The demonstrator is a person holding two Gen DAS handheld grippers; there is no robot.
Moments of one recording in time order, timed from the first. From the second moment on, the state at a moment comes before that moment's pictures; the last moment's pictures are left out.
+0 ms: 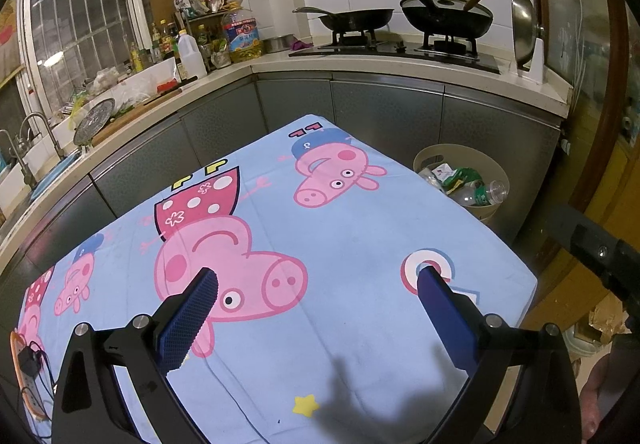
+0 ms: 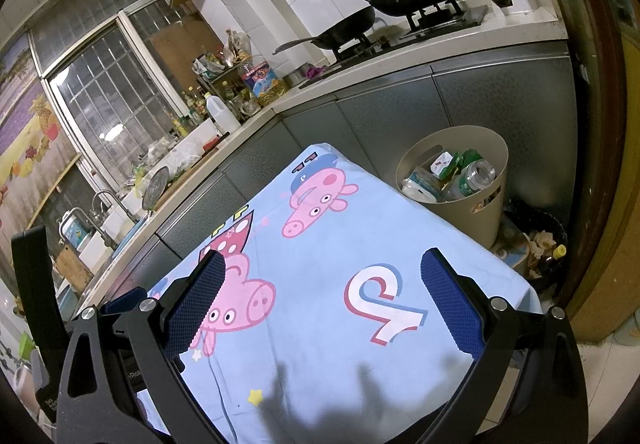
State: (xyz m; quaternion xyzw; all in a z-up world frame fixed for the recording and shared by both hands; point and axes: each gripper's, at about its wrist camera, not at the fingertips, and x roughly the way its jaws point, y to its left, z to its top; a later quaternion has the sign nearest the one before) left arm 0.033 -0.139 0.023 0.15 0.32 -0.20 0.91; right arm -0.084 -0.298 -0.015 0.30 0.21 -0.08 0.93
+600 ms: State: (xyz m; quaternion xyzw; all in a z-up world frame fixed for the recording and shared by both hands) left arm 0.030 -0.139 0.025 0.14 0.31 -0.21 0.92; right arm -0.078 -0.299 -0.017 0.30 0.21 -0.08 0.93
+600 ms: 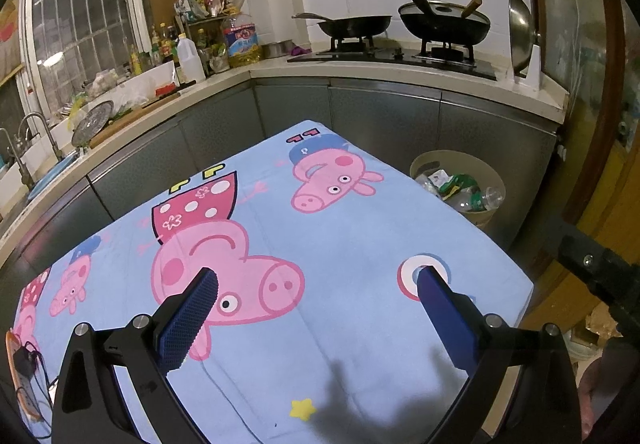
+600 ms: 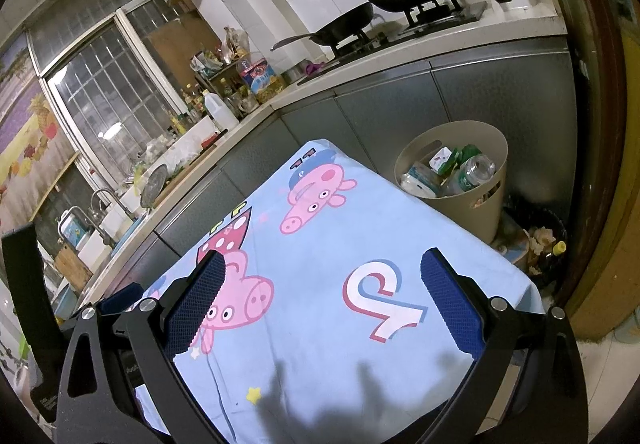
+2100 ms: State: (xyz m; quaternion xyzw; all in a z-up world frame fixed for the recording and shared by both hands) left arm 0.030 -0.140 0.021 0.14 0.32 -0.20 0.91; right arm -0.077 -0.300 -0.017 0.30 0.21 -0.08 0.93
